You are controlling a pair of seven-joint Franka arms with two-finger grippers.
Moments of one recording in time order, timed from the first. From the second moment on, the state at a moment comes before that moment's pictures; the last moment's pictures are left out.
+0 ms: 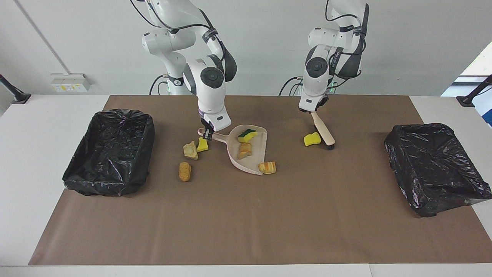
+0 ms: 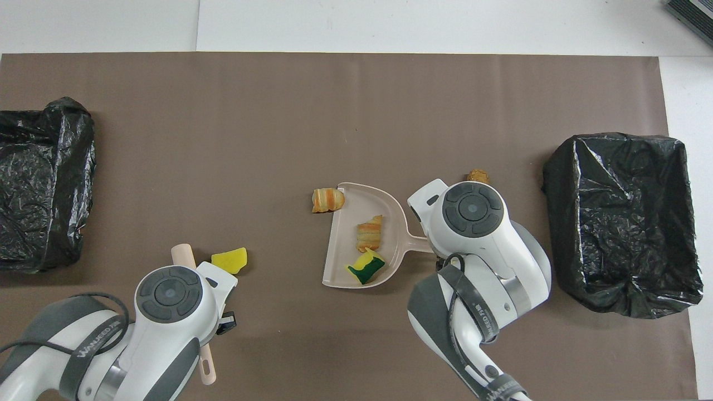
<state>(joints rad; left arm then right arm) -0.49 -0.17 -0.05 -2.47 0.02 1.98 -0.78 0.35 0.12 0.10 -2.07 -0.10 2.04 -0.86</state>
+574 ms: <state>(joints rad) -0.68 0.04 -0.08 -2.29 -0.13 2.25 -0.70 0.35 0.12 0.10 -2.07 -0.10 2.04 -0.86</state>
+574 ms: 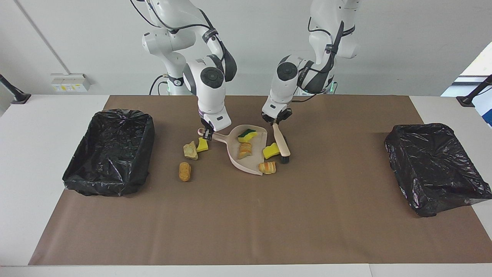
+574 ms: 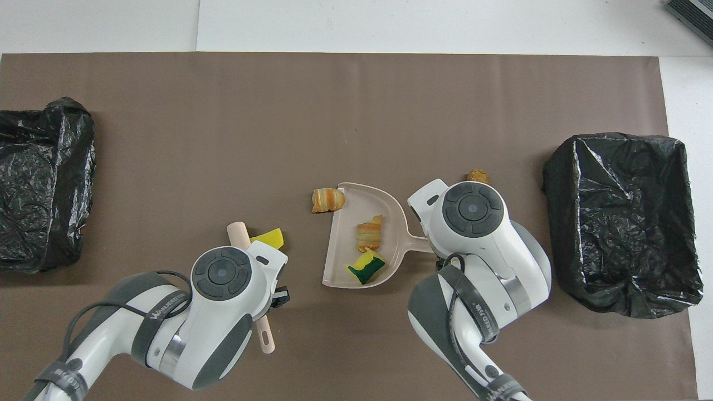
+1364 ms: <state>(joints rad) -0.55 0.10 -0.06 -2.07 -0.13 1.97 -0.28 0.35 0.12 0.10 -2.07 -0.10 2.04 -0.85</state>
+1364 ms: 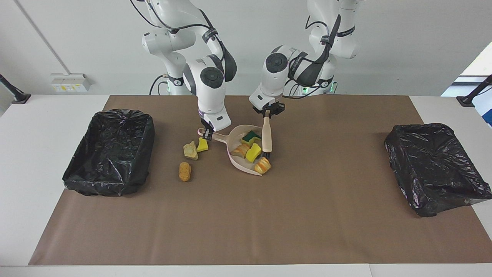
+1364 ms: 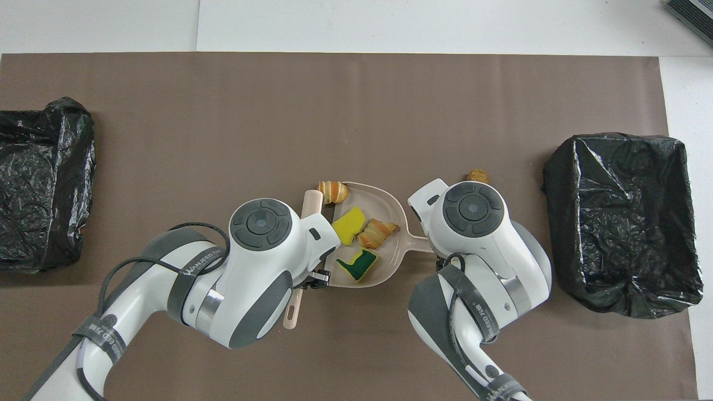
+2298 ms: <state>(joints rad) -0.32 0.27 -0.07 -1.89 0.03 2.05 0.30 0.35 0.12 0.10 -2.07 -0.10 2.04 -0.85</state>
